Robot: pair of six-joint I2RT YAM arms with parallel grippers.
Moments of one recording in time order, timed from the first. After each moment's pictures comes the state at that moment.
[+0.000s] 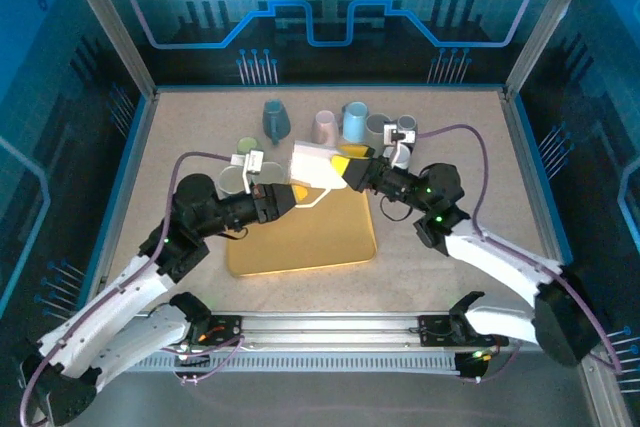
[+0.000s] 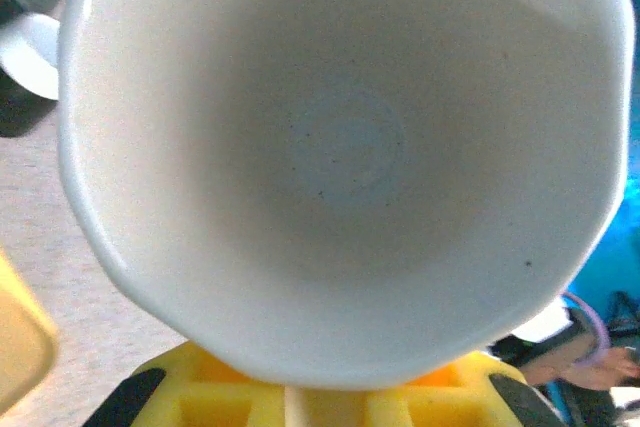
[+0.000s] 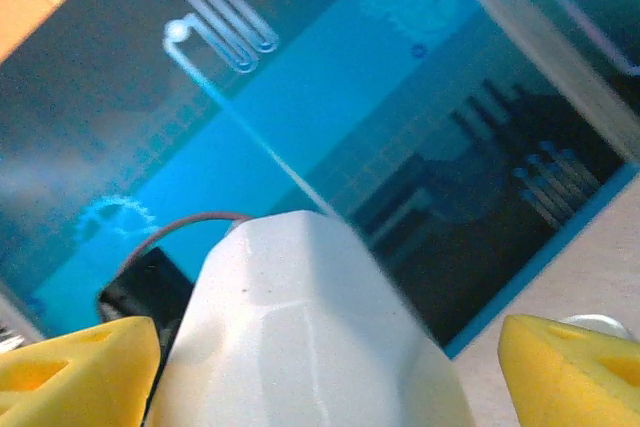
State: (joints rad) left arm -0.58 0.78 0.75 -0.06 0.52 -0.99; right arm 0.60 1.15 0.66 0.78 -0.52 0.92
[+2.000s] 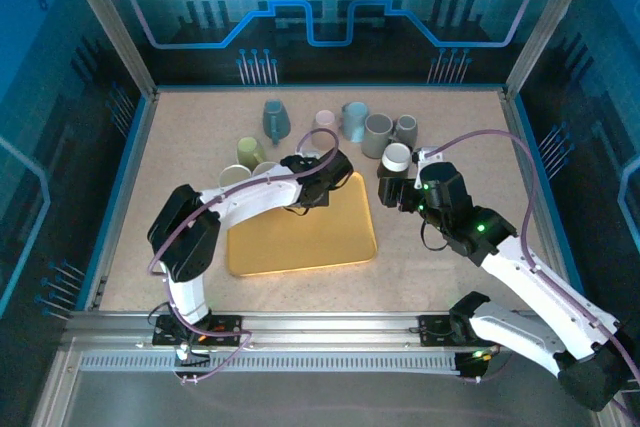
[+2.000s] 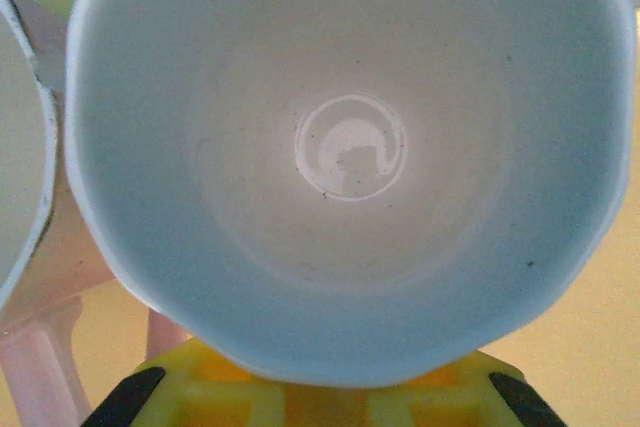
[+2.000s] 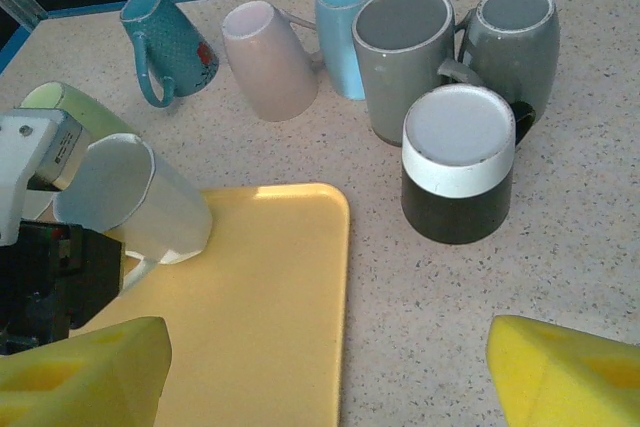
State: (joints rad) left arm -0.76 1.83 1.39 -0.88 -0.44 -0.83; right arm 0.59 0.90 0.83 -0.51 0.21 0.45
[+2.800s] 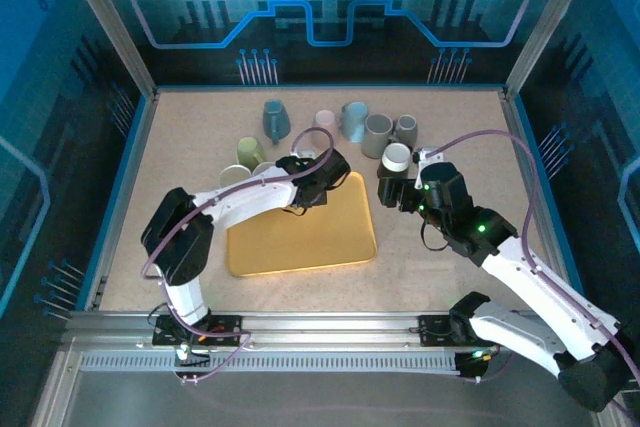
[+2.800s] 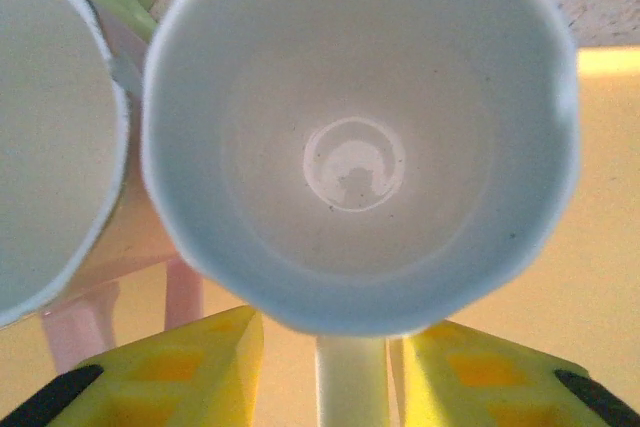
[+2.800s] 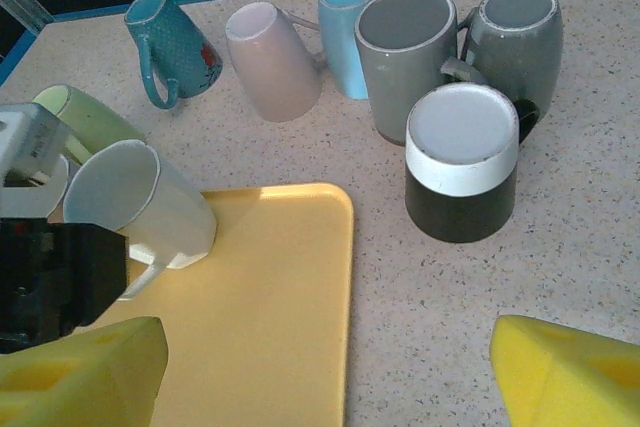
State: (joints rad) left arm -0.76 1.78 1.36 -0.86 -0.46 -0.87; right arm 0.59 0.89 0.83 -0.51 0.21 0.46
